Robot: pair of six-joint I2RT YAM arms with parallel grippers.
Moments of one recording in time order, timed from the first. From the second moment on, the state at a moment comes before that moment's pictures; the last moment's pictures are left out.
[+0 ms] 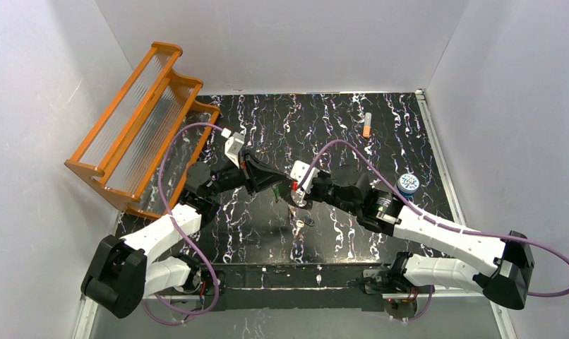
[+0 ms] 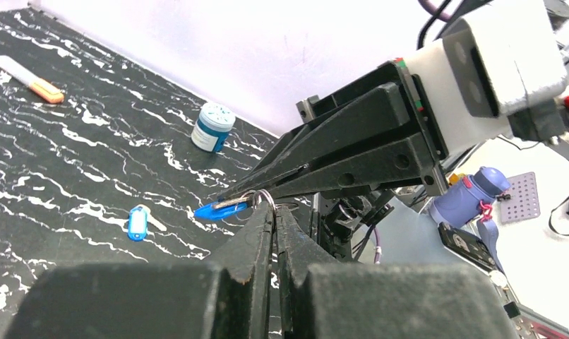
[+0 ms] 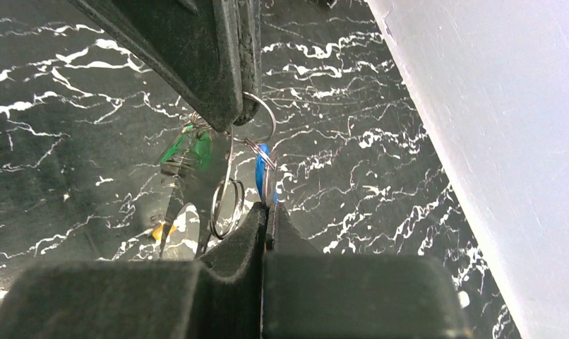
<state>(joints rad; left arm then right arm) -0.50 1.13 0.51 0.88 0.81 -0.67 1.05 1.05 0.82 -0.09 0.12 -0.50</state>
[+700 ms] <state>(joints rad) -0.50 1.12 0.61 0.52 0.82 -0.31 1.01 1.09 1.01 -0.36 -0.01 -0.53</state>
